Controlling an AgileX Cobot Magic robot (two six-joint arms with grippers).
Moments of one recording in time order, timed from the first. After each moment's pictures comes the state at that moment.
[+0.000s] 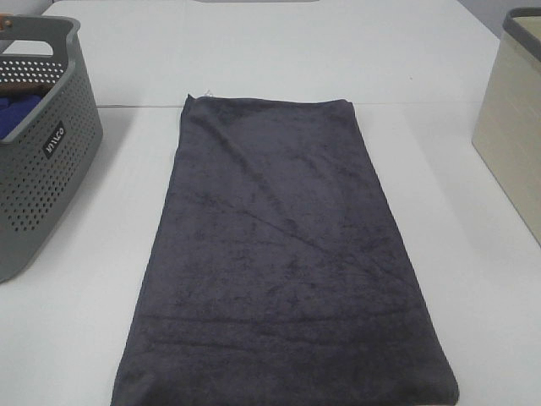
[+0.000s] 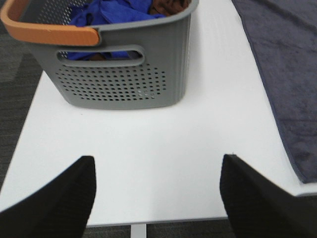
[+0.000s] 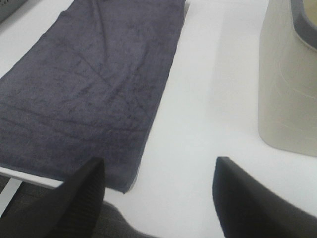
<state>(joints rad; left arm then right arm) 0.02 0.00 -0.56 0.00 1.21 0.05 0.16 0.00 -0.51 0.08 1.09 -0.08</state>
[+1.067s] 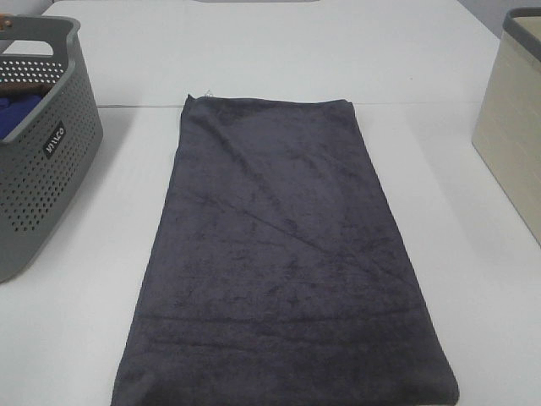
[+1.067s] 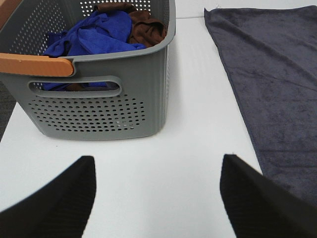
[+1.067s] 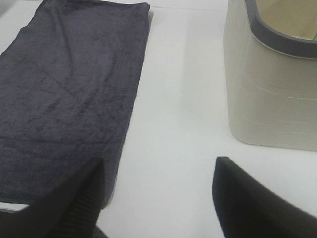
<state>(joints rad) 0.02 0.00 -0.51 -0.05 1.05 0.05 0.02 0.00 -0.50 0.08 1.06 -0.08</state>
